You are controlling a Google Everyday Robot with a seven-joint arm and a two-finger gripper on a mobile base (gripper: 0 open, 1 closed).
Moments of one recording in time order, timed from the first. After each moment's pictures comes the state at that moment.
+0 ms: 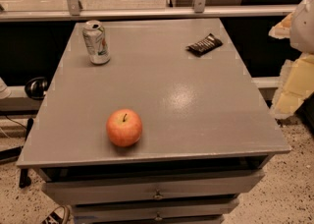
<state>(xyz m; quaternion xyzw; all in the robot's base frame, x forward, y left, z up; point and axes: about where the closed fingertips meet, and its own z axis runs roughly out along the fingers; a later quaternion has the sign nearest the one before) 0.438 -0.217 0.976 -0.60 0.78 -0.03 0.16</state>
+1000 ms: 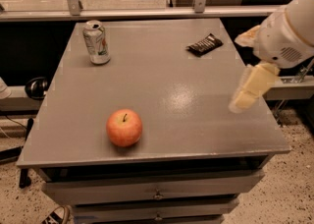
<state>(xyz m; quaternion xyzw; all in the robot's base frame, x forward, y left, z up) 0.487 -0.171 0.933 -0.60 0.76 0.05 0.25</state>
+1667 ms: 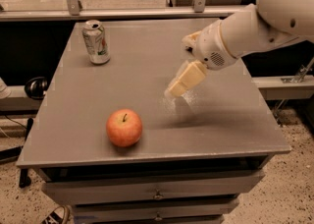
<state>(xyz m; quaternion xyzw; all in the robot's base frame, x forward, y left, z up) 0.551 -0.049 0.905 -0.57 0.71 0.17 0.36</state>
